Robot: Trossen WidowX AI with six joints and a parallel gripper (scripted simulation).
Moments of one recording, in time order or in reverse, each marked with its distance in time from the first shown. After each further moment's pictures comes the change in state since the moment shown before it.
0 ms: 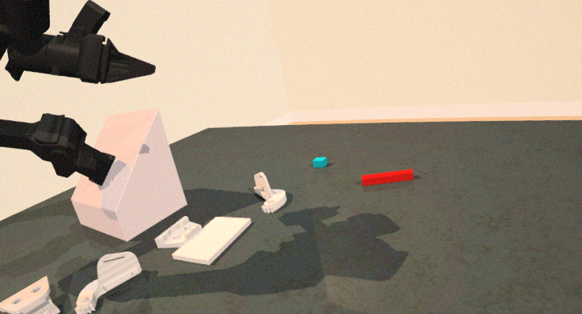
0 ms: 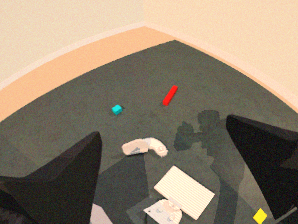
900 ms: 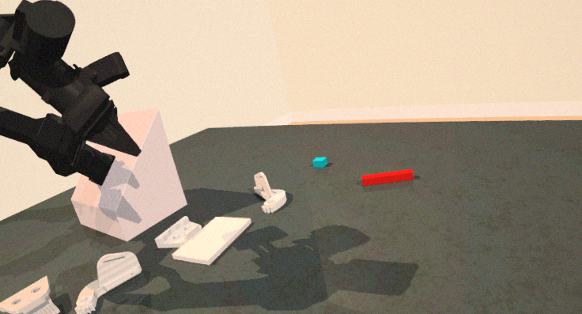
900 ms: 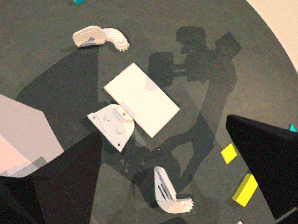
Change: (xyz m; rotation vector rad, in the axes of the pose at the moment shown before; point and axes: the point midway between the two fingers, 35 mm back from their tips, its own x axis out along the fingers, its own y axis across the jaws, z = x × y) arm -0.002 -0.051 -0.099 -0.136 0.571 -0.035
